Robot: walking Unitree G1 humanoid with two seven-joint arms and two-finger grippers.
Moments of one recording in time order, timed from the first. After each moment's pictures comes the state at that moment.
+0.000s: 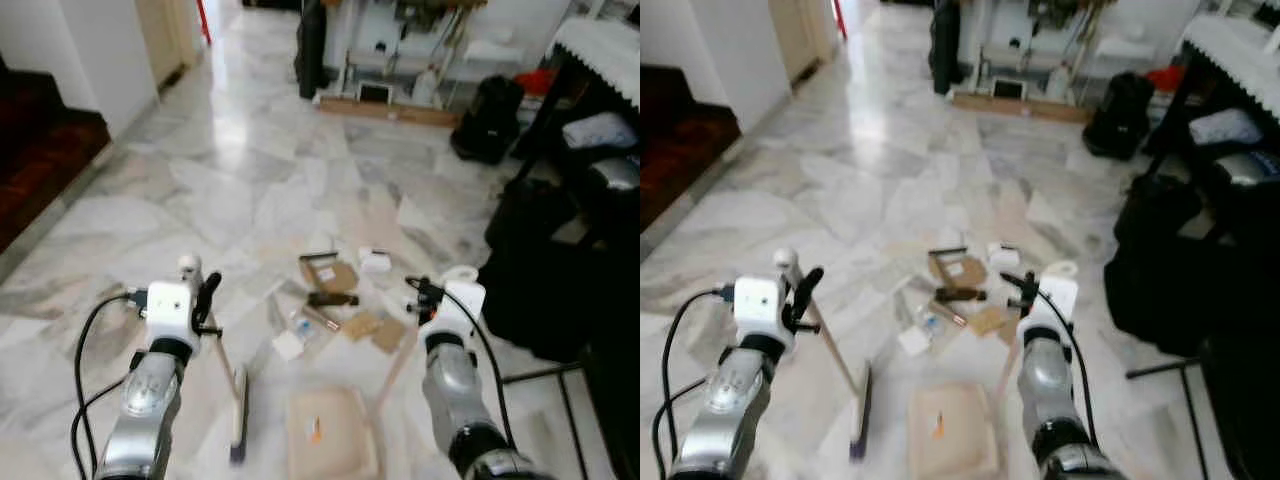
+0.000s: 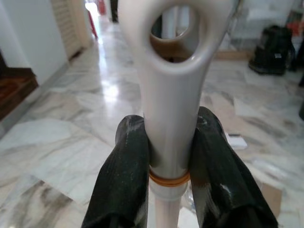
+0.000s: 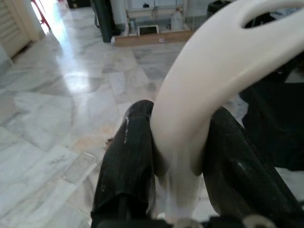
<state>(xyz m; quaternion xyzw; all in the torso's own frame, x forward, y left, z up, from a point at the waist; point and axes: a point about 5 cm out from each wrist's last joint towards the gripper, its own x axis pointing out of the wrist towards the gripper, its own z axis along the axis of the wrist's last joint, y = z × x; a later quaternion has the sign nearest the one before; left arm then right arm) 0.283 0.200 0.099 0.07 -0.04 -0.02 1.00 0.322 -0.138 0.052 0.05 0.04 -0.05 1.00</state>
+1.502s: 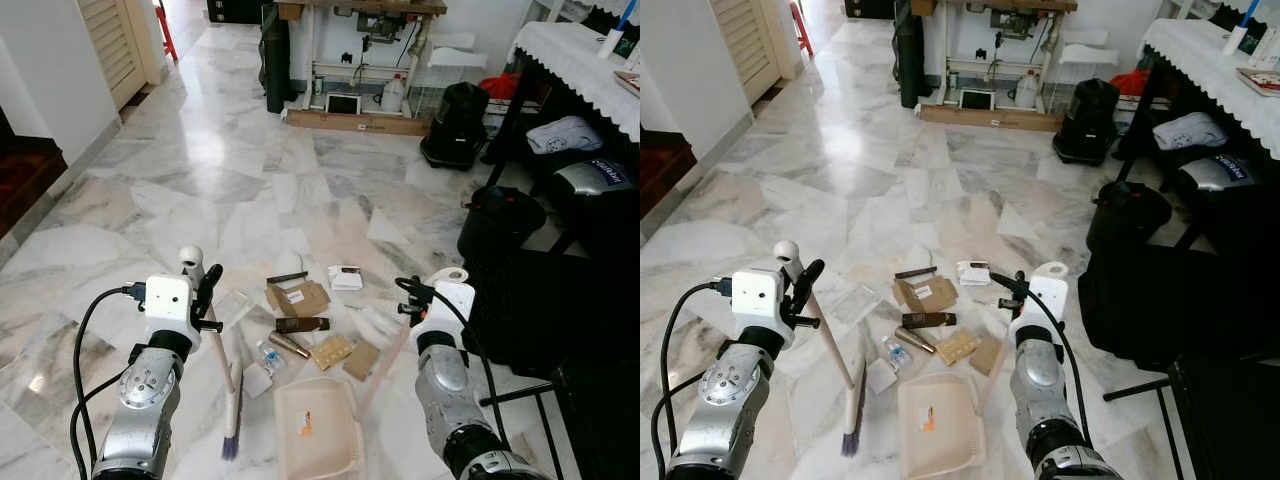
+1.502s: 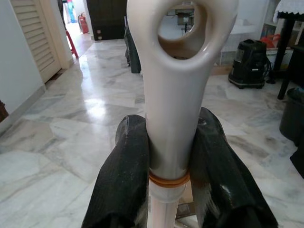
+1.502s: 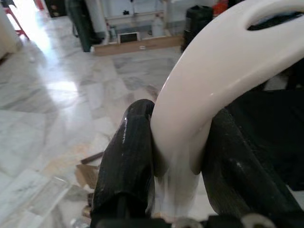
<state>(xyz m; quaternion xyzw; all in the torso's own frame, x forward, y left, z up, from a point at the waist) 0.287 0.194 0.107 0.06 -0.05 -0.04 1.00 0.314 -0.153 0.043 0.04 0.05 -0.08 1.00</state>
